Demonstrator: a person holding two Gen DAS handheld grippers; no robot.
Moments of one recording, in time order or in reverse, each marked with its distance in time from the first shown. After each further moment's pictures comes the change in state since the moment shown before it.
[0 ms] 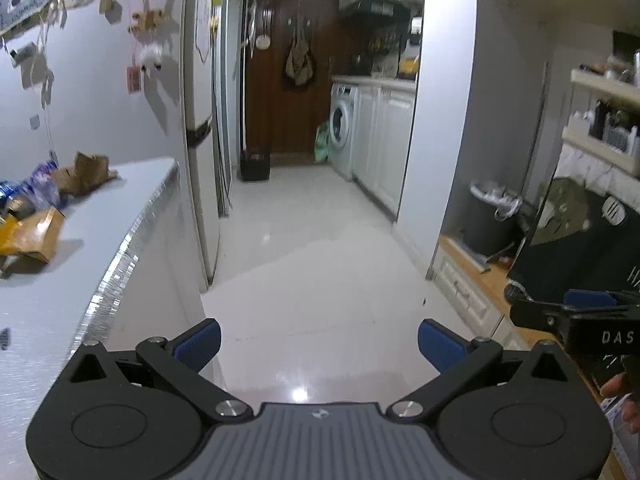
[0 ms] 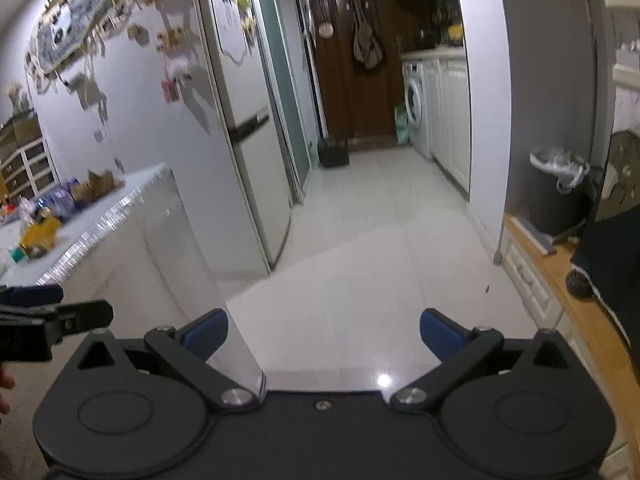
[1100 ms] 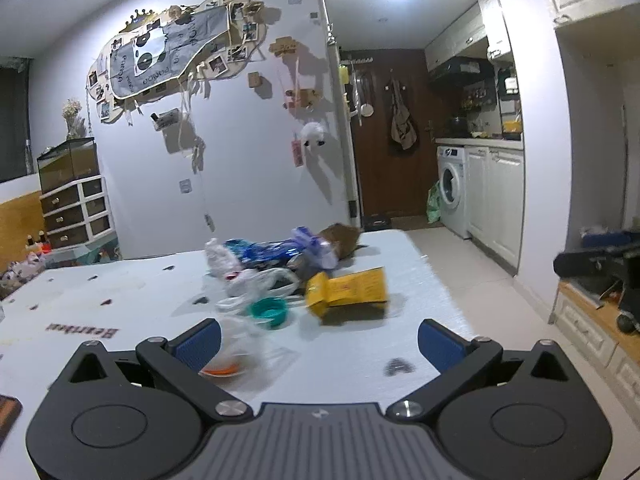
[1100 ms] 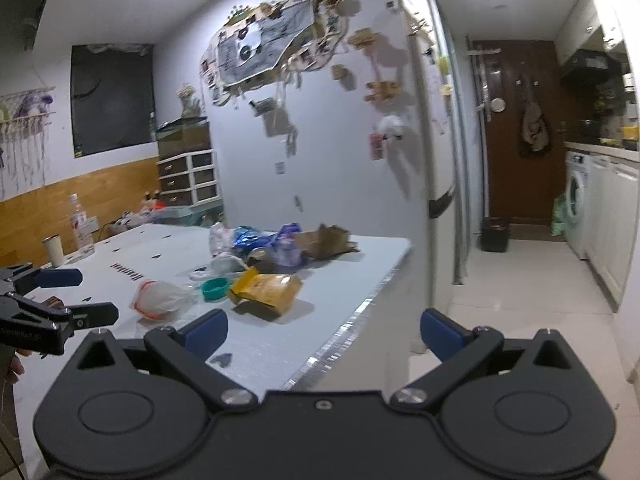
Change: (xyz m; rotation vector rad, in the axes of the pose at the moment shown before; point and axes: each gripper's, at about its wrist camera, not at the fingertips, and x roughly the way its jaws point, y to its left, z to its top) left arm -0.162 0.228 -0.006 0.055 -0.196 0.336; right arm -0.003 0.237 0.041 -0.242 -0.139 0.432
